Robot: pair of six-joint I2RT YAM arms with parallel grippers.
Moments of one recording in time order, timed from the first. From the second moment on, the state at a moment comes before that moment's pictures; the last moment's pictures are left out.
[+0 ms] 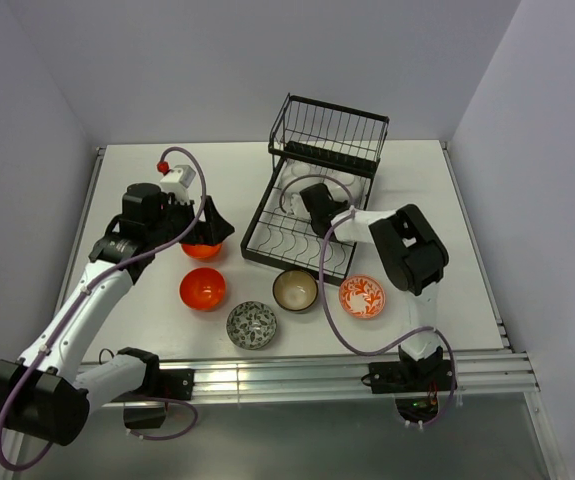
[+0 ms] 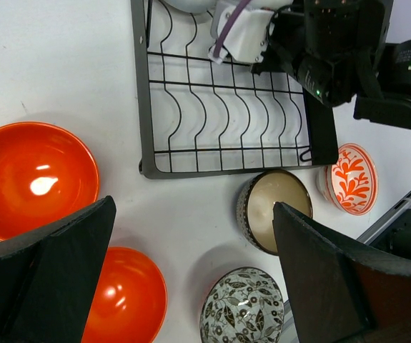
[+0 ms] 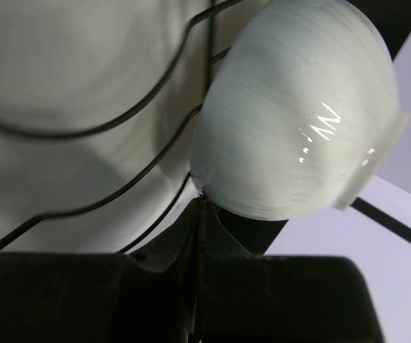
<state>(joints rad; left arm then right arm) -0.29 1.07 0.94 -0.36 0.39 -0.31 0.51 2.01 1.17 -0.01 0.61 -1.03</state>
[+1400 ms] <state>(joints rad) -0.28 1.07 0.94 -0.34 0.39 -0.31 0.70 2.14 1.44 -0.06 0.51 -0.98</state>
